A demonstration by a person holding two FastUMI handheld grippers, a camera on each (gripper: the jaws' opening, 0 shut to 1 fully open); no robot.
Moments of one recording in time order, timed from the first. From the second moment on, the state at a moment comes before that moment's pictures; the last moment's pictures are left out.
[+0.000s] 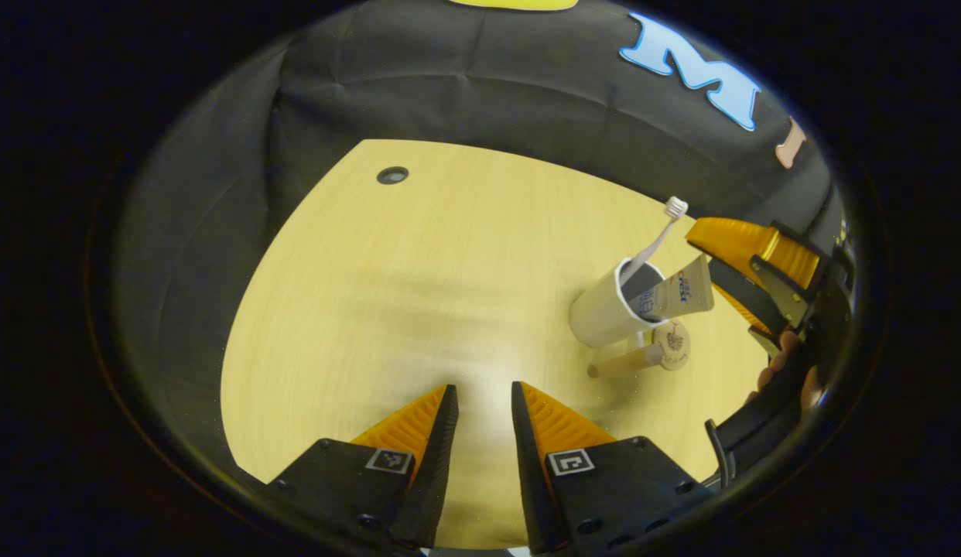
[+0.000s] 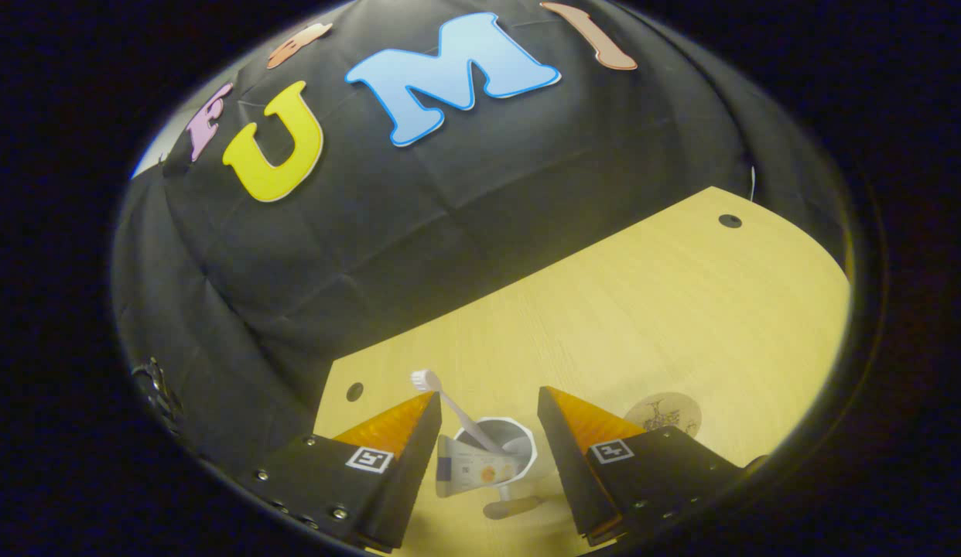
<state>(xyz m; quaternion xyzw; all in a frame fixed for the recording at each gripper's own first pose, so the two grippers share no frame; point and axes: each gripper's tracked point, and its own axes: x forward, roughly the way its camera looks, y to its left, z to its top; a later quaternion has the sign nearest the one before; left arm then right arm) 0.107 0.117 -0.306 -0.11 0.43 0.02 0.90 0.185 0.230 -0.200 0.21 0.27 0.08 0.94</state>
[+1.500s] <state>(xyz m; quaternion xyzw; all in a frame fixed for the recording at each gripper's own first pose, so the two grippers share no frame) 0.183 -0.026 -0.350 -0.01 0.50 -0.07 0.86 0.162 -0.009 -0.207 0.26 0.24 -0.08 0.93</state>
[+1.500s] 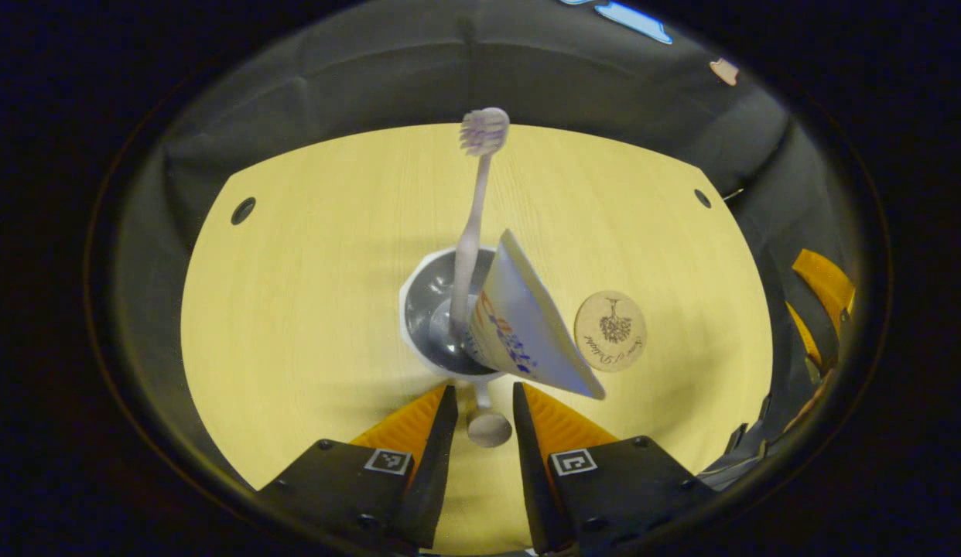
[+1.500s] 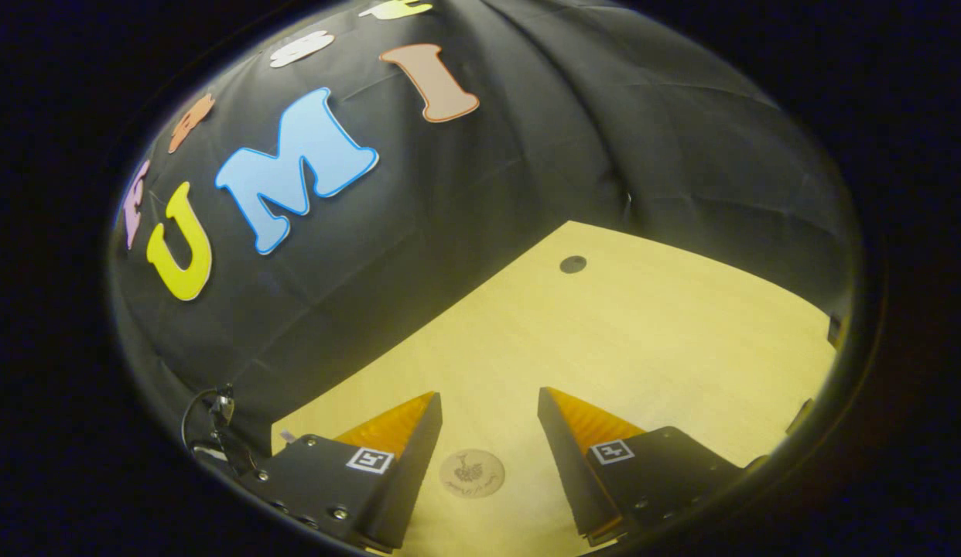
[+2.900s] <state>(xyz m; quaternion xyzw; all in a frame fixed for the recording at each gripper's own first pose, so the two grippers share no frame) 0.199 -0.047 -0.358 -0.01 0.50 -0.07 0.86 0.171 -0.021 -0.225 0.26 0.27 -0.09 0.92</state>
